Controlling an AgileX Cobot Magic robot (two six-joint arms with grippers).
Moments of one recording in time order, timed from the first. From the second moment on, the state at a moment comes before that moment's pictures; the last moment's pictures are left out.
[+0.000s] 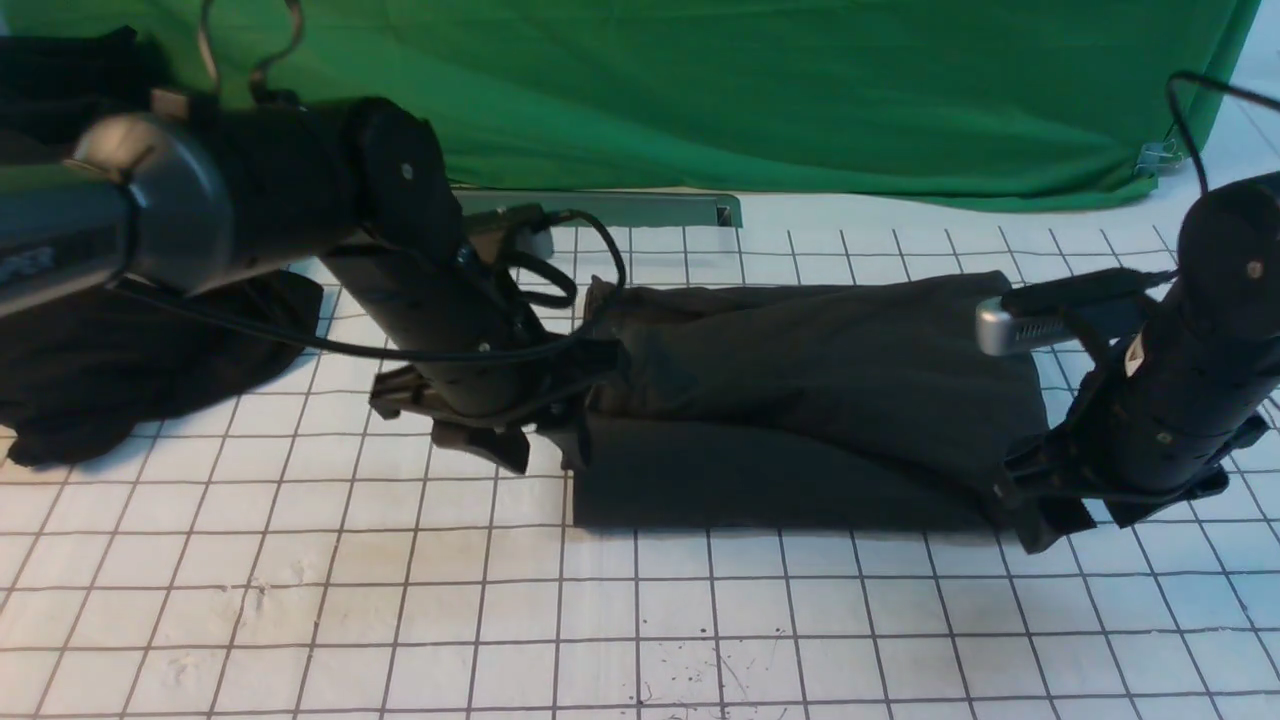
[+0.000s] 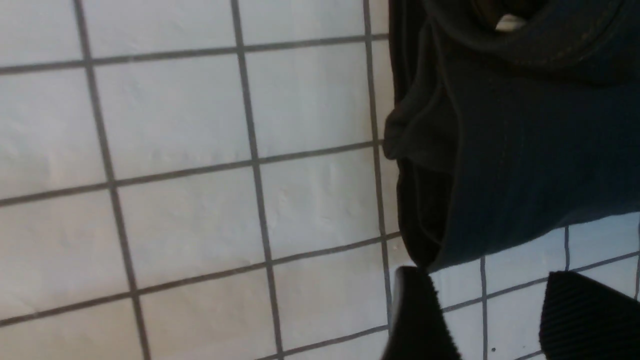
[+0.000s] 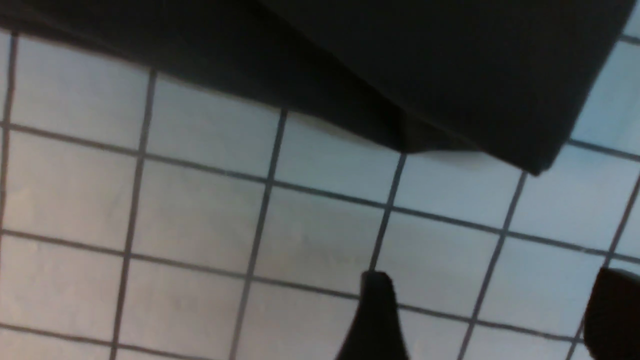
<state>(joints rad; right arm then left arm) 0.30 1.68 -1.11 -0.04 0.88 0.11 -0.41 1.87 -1.37 -0.25 0.85 -0.21</state>
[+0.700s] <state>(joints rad) 0.30 1.84 -1.11 -0.04 0.69 0.13 -0.42 2.00 -1.37 -0.47 0.76 -0.12</state>
